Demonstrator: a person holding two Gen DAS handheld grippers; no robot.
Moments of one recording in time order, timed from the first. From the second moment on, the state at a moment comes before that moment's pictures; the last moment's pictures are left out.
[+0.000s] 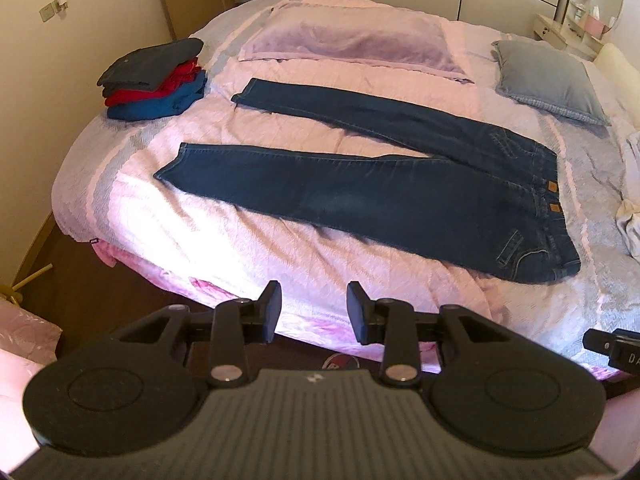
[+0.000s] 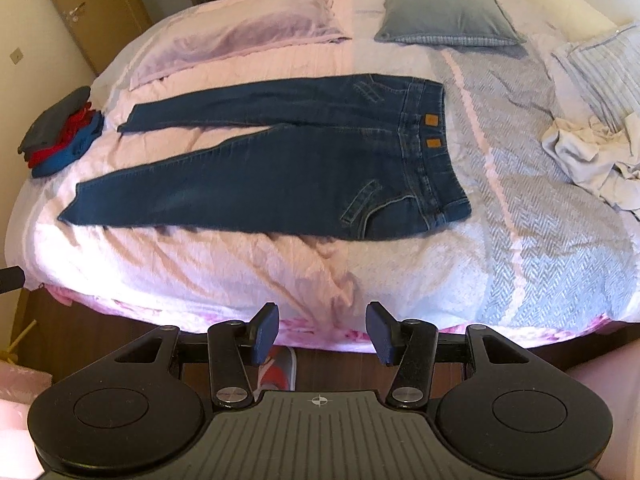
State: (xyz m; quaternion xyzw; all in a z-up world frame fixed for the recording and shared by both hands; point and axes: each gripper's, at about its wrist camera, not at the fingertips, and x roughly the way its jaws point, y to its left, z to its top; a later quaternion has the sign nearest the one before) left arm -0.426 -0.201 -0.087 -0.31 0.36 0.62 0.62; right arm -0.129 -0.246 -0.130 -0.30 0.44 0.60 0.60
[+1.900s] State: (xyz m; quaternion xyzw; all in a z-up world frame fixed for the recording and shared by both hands) left arm -0.321 0.337 -0.278 -0.16 0.45 0.37 0.80; right arm 0.043 0.150 -0.283 -0.28 0.48 0.57 0.60
